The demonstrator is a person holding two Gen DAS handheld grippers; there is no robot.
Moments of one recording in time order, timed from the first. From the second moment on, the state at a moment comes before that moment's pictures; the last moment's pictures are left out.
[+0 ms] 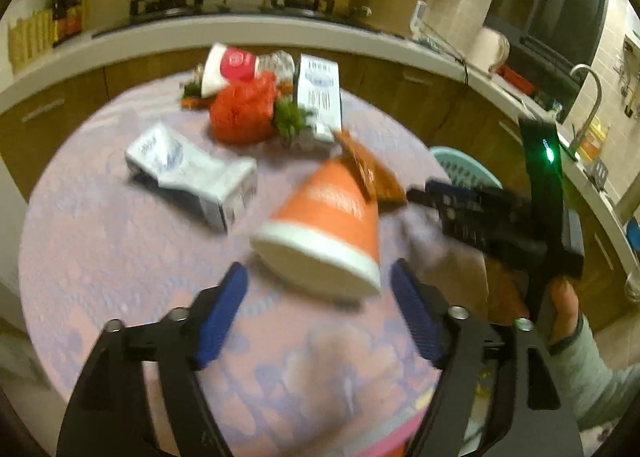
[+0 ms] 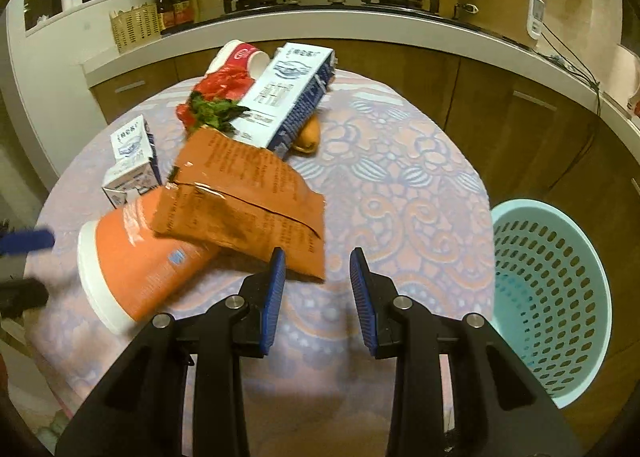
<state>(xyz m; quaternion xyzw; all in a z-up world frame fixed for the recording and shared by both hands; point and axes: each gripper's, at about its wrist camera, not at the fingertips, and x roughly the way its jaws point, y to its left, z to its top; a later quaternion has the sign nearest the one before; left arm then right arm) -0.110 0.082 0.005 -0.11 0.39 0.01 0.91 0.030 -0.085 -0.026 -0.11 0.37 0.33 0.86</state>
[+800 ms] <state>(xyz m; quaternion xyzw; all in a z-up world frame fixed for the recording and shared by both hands) -0.080 0.093 -0.020 -0.16 0.41 -0.05 0.90 0.026 -0.077 -0.012 -0.10 0.37 0.35 0.85</state>
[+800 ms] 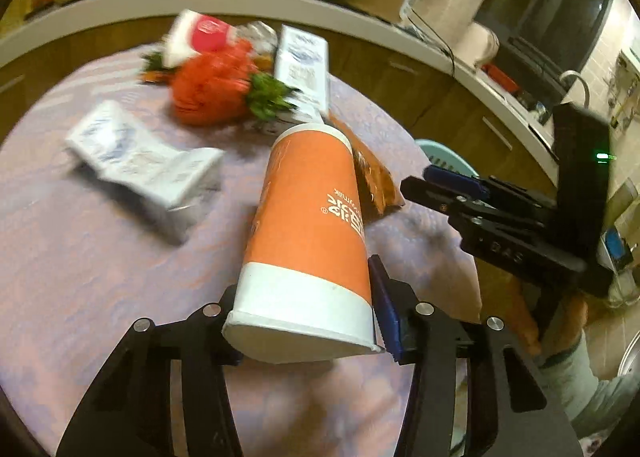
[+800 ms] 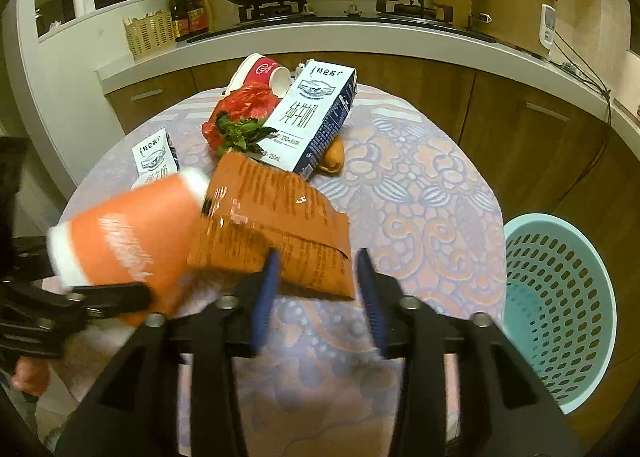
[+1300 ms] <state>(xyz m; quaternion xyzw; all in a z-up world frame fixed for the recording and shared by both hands) -0.118 0.147 -0.001 -0.22 0.36 0.01 0.91 0.045 -0.019 -0.048 -0.11 0.45 0.33 0.82</state>
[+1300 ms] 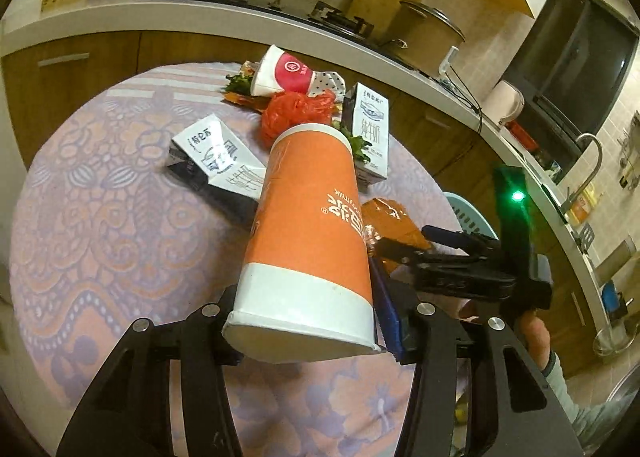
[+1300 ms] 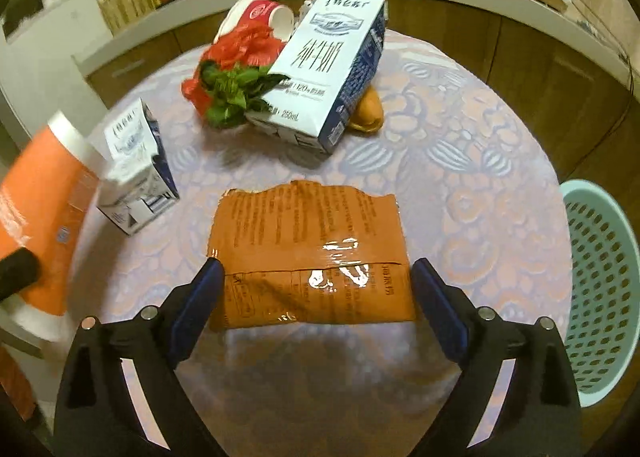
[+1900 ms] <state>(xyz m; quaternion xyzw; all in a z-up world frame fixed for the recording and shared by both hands) -0.075 0.111 0.022 -0.19 0.35 -0.03 0.92 0.021 -0.051 -0.011 -0.10 0.39 0.36 0.84</state>
